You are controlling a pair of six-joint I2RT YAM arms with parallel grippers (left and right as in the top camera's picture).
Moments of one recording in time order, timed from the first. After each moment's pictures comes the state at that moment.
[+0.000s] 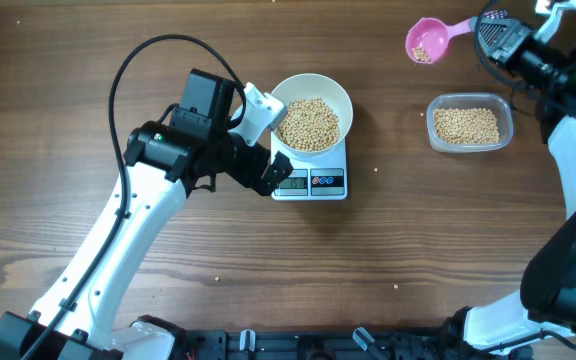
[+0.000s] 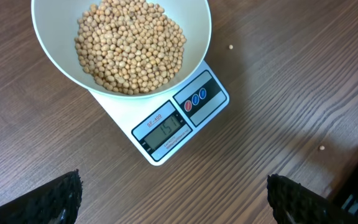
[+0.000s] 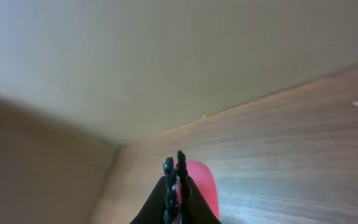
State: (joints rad) left arm -0.38 1.44 1.27 -0.89 0.36 0.20; right arm -0.32 1.74 1.28 0.11 -0.95 0.60
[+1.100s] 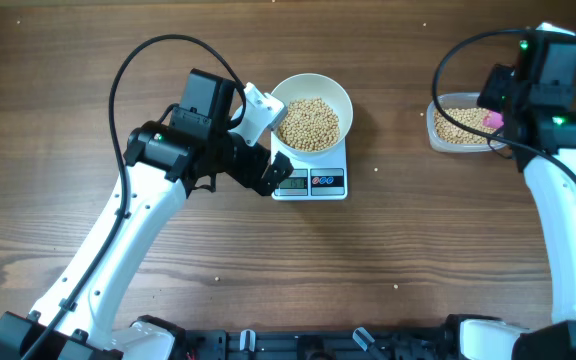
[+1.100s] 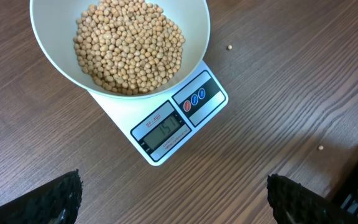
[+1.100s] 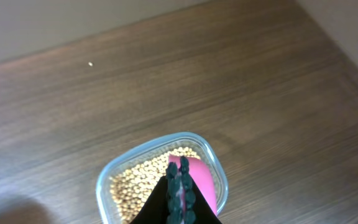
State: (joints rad) left arm -0.38 1.44 1.27 -0.89 0.36 0.20; right arm -0.06 1.44 1.29 -0.61 0.32 0.20
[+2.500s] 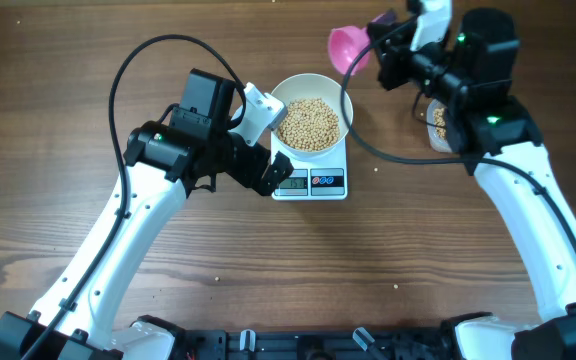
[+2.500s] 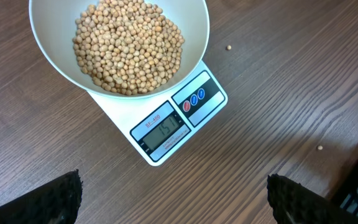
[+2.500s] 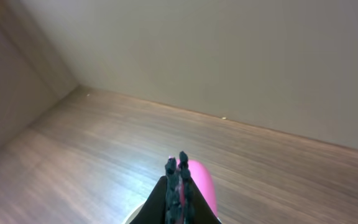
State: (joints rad) left arm -0.38 1.44 1.27 -0.89 0.36 0.20; right arm 0.21 1.48 1.29 -0.13 -0.42 0.12
